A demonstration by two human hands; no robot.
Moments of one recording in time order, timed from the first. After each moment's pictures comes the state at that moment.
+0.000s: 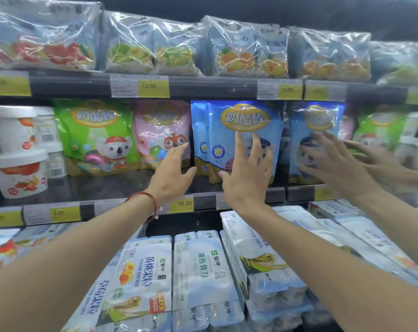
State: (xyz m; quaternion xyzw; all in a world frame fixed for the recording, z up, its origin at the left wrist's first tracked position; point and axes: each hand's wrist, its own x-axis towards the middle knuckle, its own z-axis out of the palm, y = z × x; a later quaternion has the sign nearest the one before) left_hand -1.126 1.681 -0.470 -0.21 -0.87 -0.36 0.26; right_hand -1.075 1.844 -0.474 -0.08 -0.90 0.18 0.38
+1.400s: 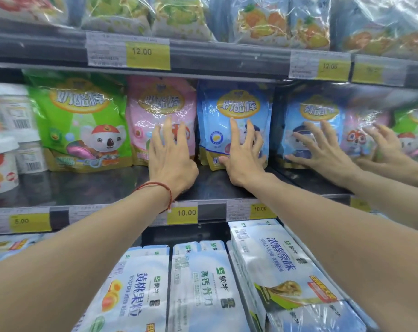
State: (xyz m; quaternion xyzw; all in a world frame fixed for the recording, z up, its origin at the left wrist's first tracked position) left_hand -1.185 1.696 -0.471 -0.06 -0.91 -0.16 0.37; right_hand -1.200 1.858 -0.467 -0.01 -0.94 0.21 0.28
